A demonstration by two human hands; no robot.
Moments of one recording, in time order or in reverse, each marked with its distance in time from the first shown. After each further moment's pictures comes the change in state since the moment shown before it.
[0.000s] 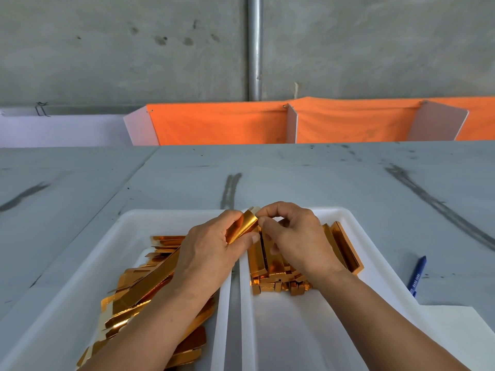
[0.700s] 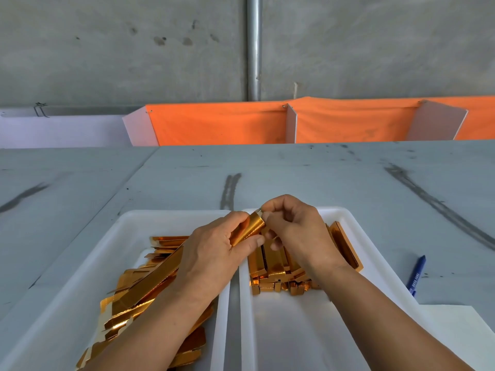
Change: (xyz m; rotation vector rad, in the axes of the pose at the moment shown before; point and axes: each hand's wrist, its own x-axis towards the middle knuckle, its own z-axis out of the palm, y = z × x) left_hand -0.003 0.003 0.002 -0.010 0.032 0.090; right_hand 0.004 0.002 -0.004 0.219 -0.034 0.039
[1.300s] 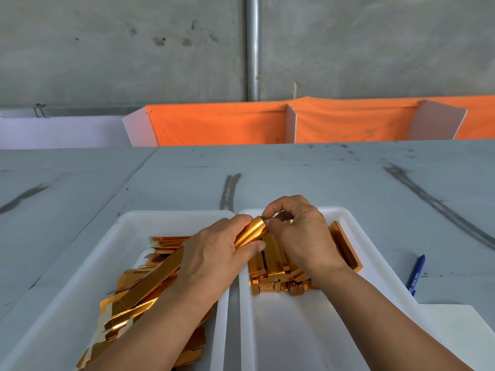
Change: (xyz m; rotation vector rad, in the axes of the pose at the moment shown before) left_hand -0.001 0.005 0.000 0.140 -0.046 0.051; right_hand 0.003 0.005 0.000 -0.321 0.131 -0.114
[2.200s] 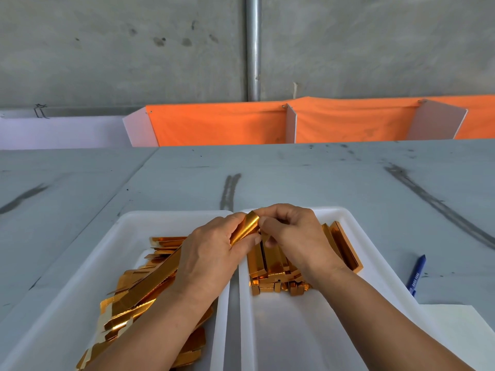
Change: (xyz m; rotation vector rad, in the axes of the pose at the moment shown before) left_hand 0.002 0.002 -0.002 -0.064 0.087 -0.026; right_hand -0.005 -0.006 0.002 0.293 -0.147 0.148
